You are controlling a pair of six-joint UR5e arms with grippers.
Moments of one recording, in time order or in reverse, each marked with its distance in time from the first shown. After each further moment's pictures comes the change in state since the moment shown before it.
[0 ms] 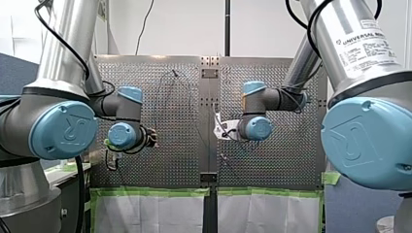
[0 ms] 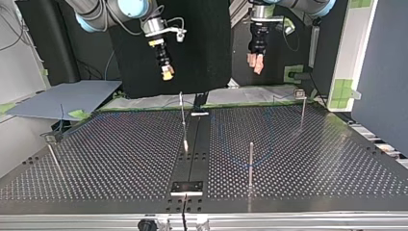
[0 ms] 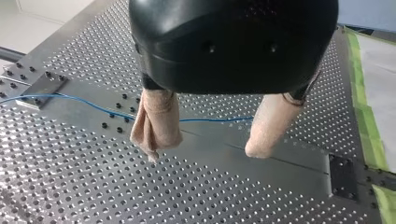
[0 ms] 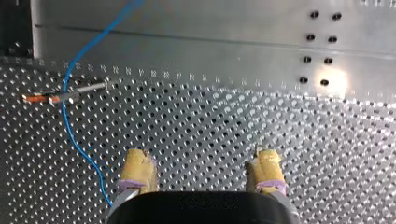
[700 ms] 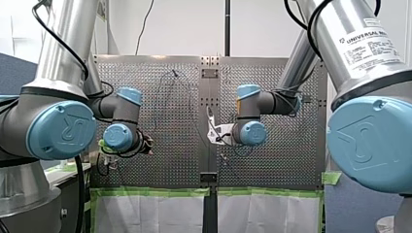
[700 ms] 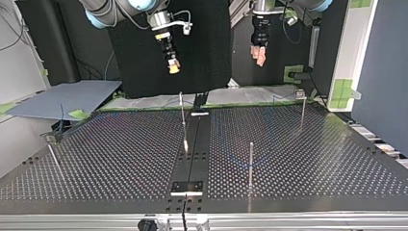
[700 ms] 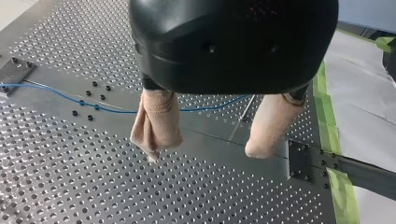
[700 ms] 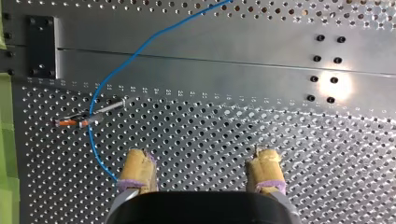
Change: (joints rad) left arm -0.023 -0.001 -0.035 -0.044 -0.063 0.028; right arm 0.060 0.027 0.023 -0.043 0.051 0.018
